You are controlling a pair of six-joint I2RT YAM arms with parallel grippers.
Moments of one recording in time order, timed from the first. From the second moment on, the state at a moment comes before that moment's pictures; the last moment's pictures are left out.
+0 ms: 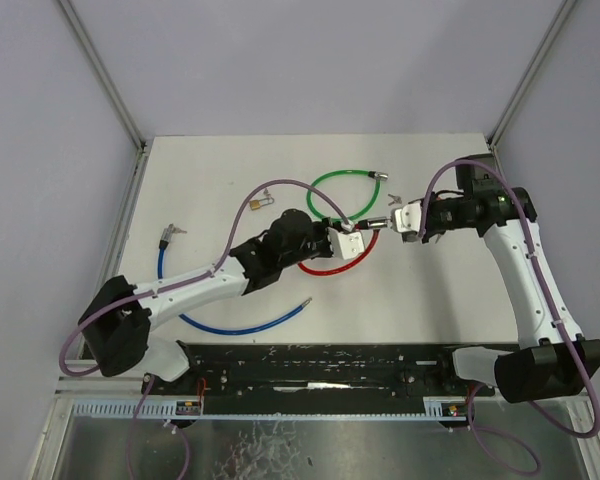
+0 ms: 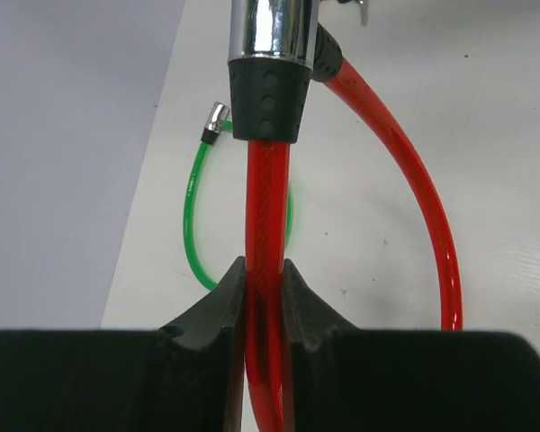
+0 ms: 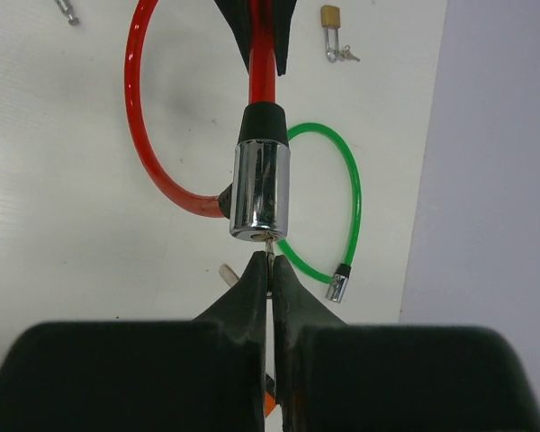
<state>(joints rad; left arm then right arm) -0.89 1.46 1.00 0.11 0.05 0.71 0.12 1.26 1.35 -1.13 -0.84 -1.71</state>
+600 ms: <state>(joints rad) -0.81 1.27 0.86 0.11 0.03 0.58 -0.05 1.27 1.44 -1.11 -0.91 -1.64</state>
